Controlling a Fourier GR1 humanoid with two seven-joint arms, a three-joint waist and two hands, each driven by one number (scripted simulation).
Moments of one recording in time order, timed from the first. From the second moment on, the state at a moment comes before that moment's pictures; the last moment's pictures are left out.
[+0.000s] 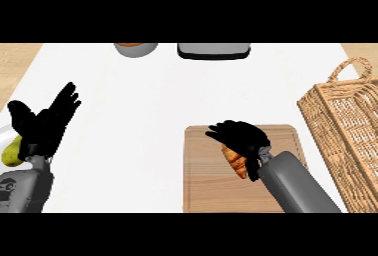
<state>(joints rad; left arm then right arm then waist) -0.22 0.29 0.13 -1.38 0.09 -0.03 0.22 -0.44 -0.17 0.42 -1.18 1.18 0.50 -0.20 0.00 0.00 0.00</state>
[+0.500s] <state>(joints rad) -0.21 0.29 0.16 -1.37 0.09 -0.06 0.21 -0.49 -0.17 0.45 -1.07 1.29 0.39 -0.31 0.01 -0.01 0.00</state>
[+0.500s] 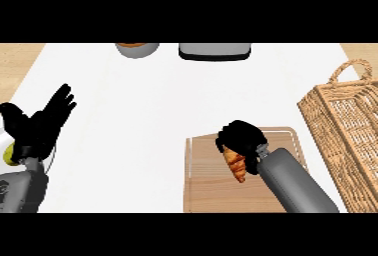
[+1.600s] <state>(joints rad) -0.28 0.25 0.10 -1.36 0.06 -0.07 0.22 -0.75 0.00 -0.14 -1.02 1.05 -0.40 0.86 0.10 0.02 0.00</state>
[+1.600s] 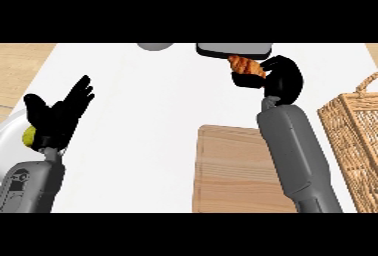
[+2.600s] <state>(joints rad) -0.27 0.26 0.12 -1.34 0.06 -0.05 0.22 -1.24 -0.03 -0.15 -0.71 1.60 -0.60 1.22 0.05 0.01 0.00</state>
